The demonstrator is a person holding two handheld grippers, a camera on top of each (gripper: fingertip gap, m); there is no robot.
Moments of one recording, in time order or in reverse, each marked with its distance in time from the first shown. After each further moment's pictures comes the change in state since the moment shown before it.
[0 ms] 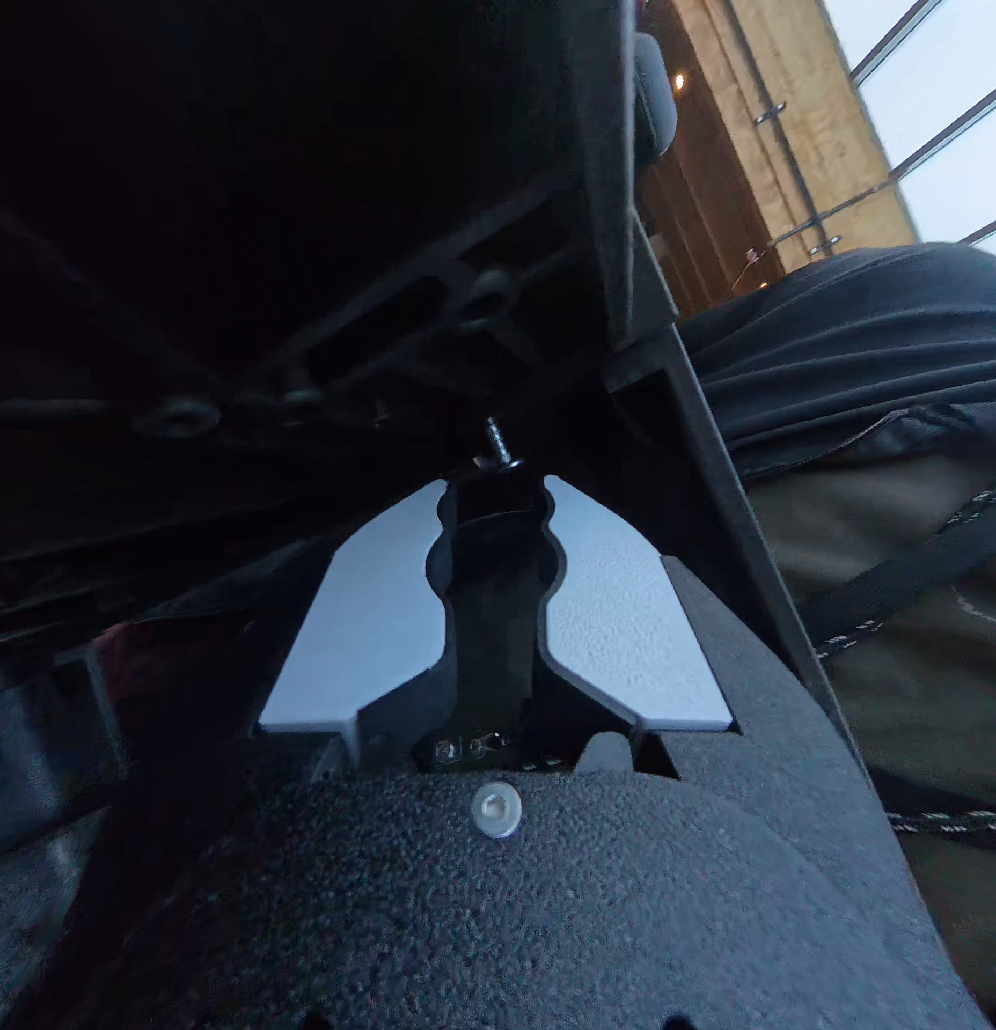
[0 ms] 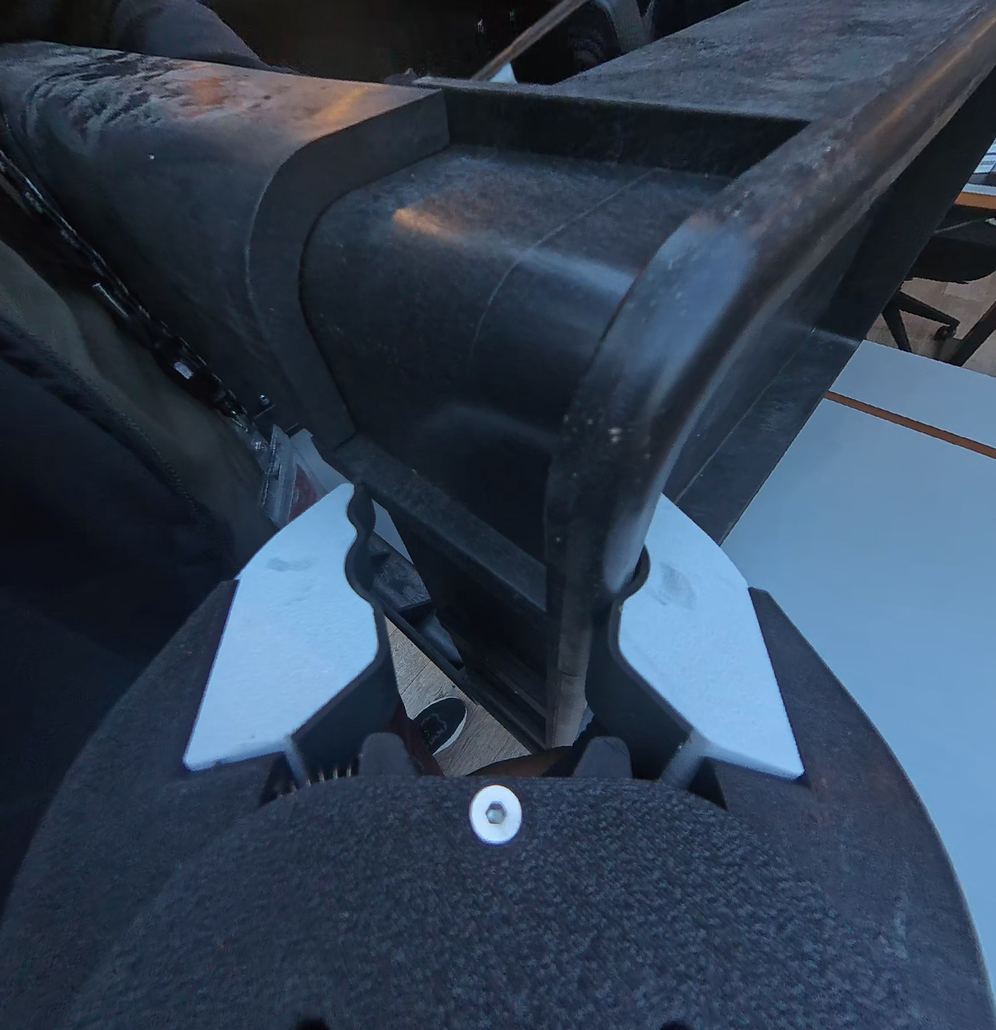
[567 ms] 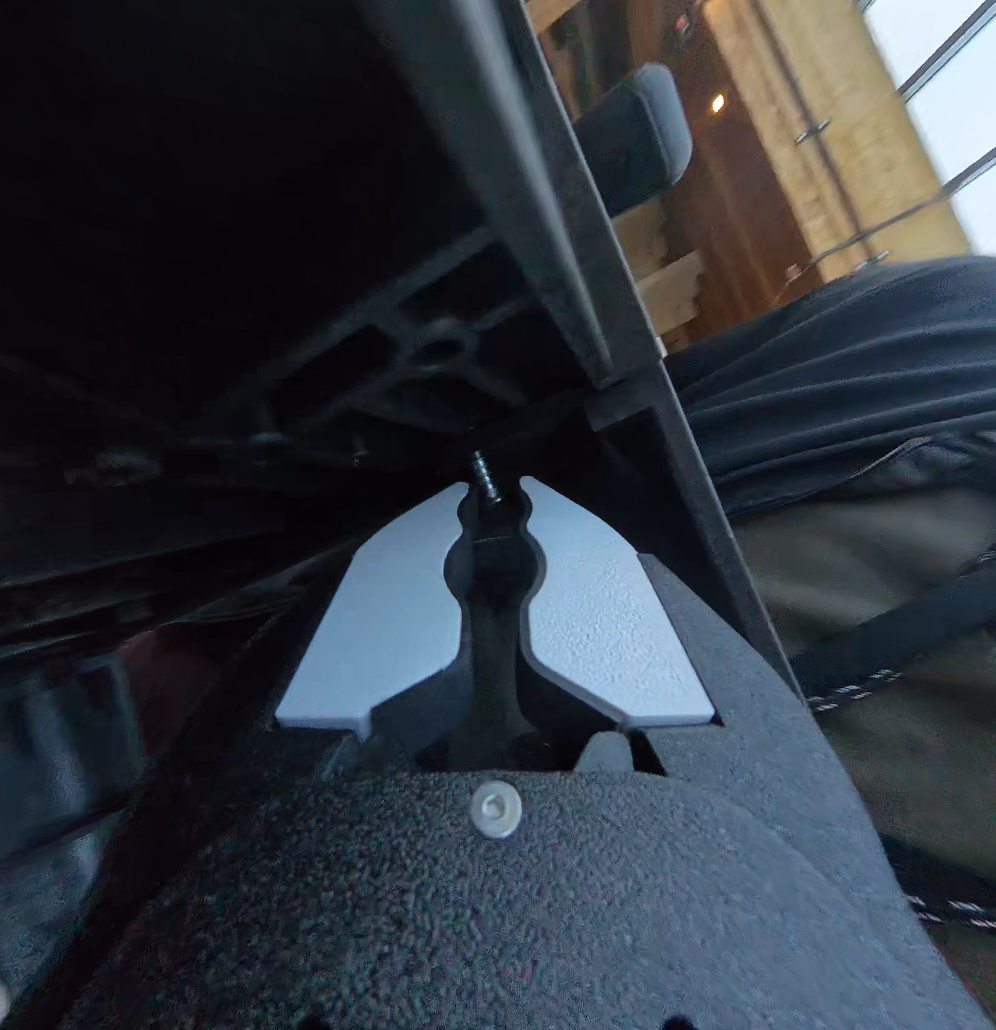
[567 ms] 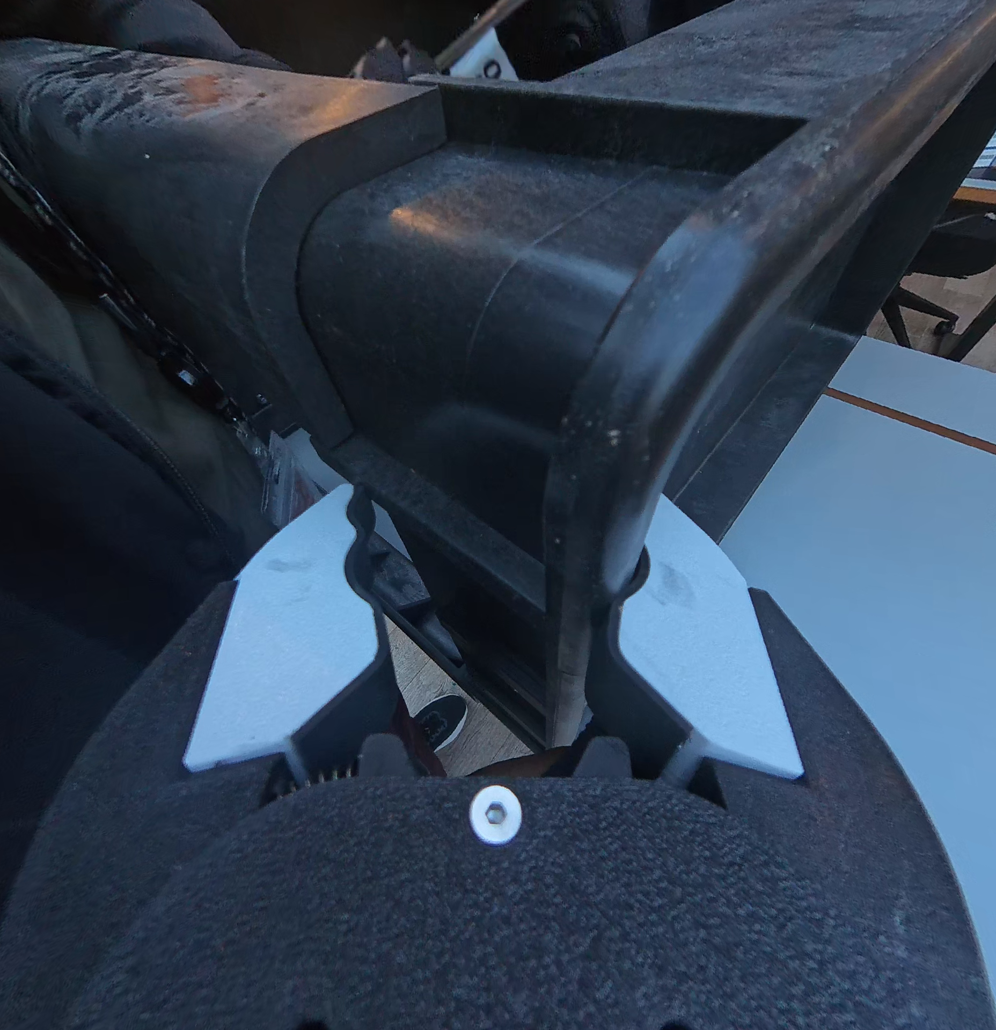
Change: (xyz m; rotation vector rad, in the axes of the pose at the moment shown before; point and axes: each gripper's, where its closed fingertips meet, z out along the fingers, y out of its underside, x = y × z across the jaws) left arm 0.003 -0.008 0.009 0.029 -0.076 0.018; right arm 0.000 0.000 0.000 -0.005 0.004 0.003
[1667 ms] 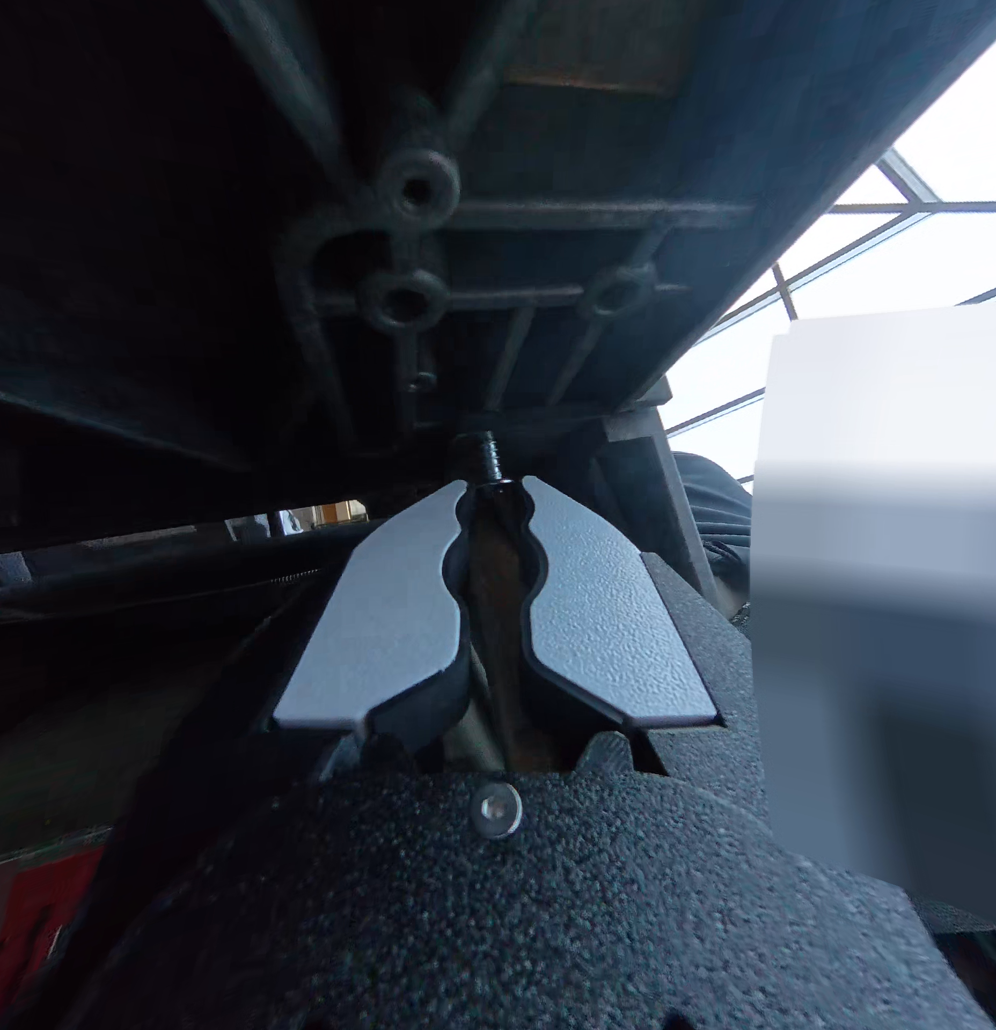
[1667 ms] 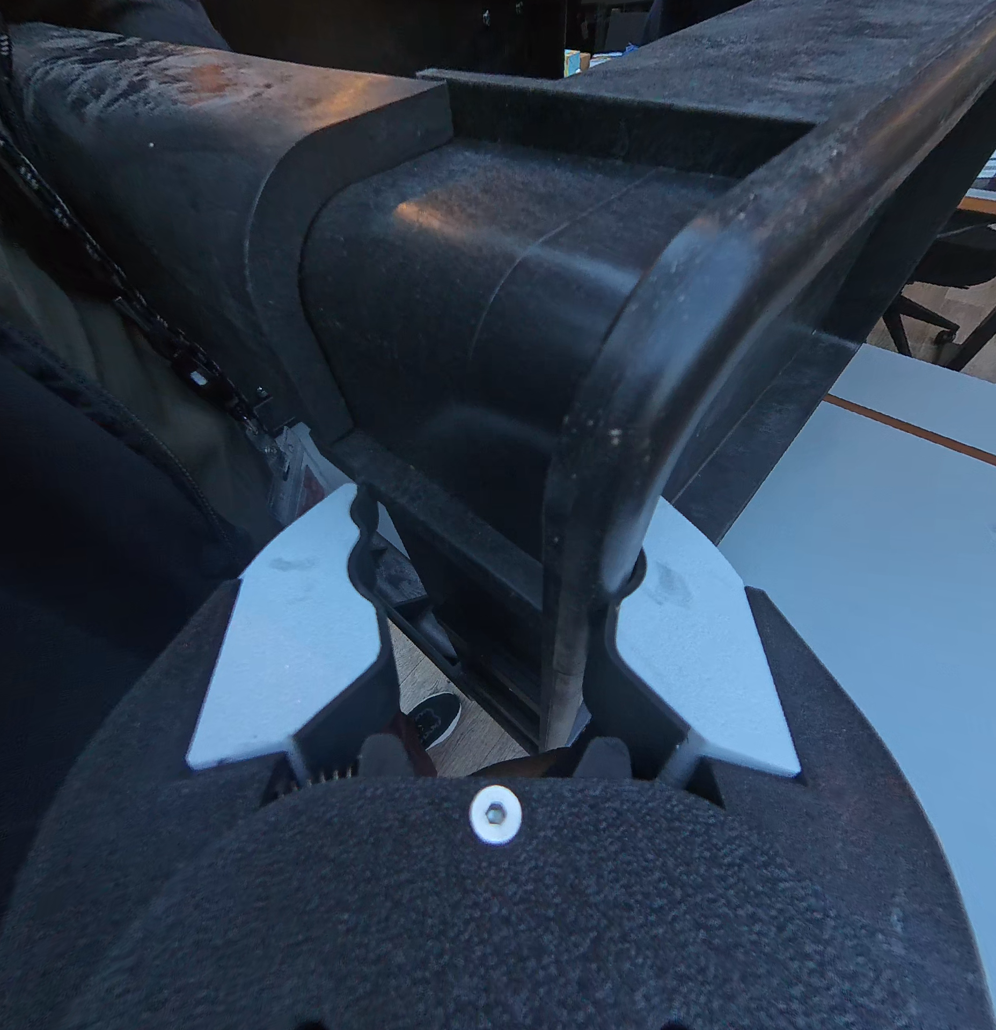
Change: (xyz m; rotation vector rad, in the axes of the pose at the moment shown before) left arm 0.004 -0.003 -0.005 0.280 0.329 -0.475; right arm 0.000 0.001 0.000 -0.002 -0.009 -0.021
